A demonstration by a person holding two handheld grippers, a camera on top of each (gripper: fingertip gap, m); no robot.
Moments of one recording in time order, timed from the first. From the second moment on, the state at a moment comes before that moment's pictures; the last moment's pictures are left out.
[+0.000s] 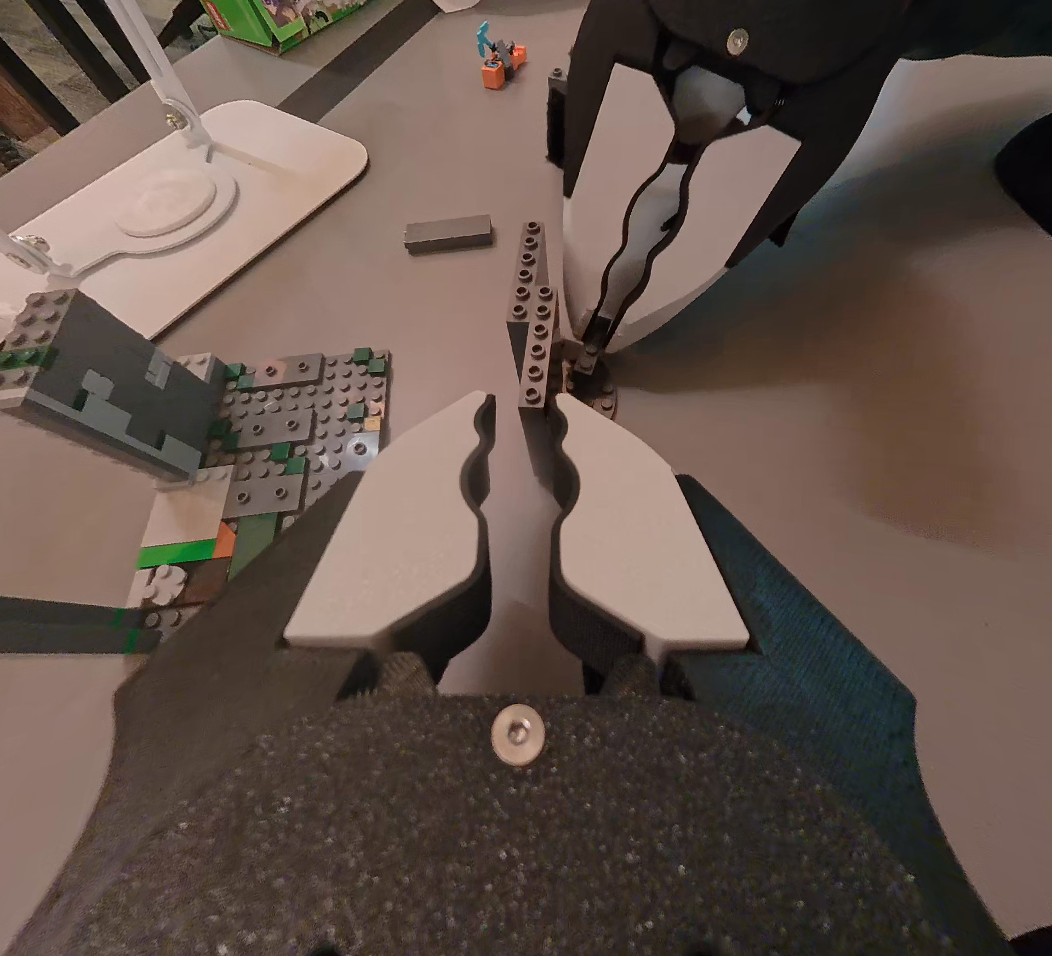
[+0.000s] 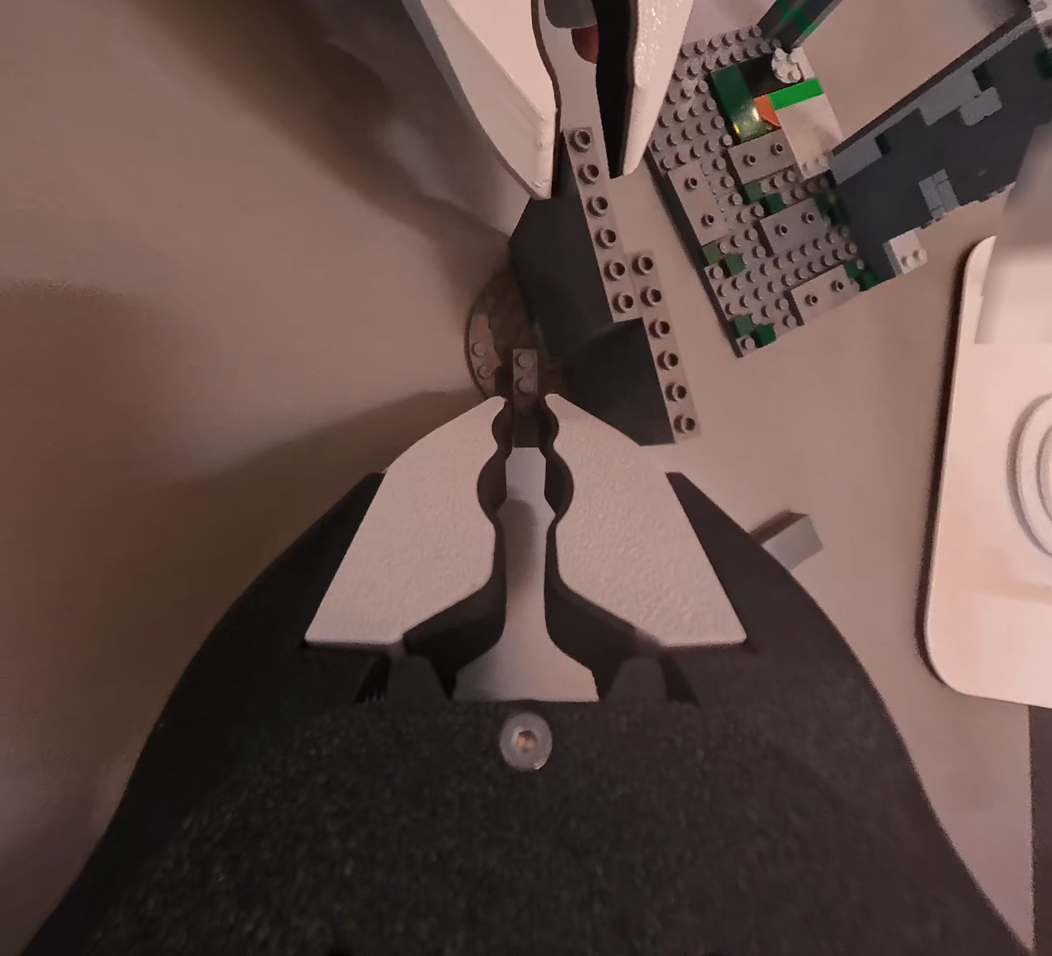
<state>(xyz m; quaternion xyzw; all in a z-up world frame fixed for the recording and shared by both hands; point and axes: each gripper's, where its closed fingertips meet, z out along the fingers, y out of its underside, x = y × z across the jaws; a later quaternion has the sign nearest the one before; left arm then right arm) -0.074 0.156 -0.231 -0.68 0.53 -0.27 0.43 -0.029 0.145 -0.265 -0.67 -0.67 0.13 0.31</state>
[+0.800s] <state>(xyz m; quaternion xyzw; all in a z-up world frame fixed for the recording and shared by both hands) -0.073 0.155 -0.234 -0.68 0.53 -0.27 0.42 -0.027 0.153 -0.265 -0.67 -0.66 0.09 0.33</state>
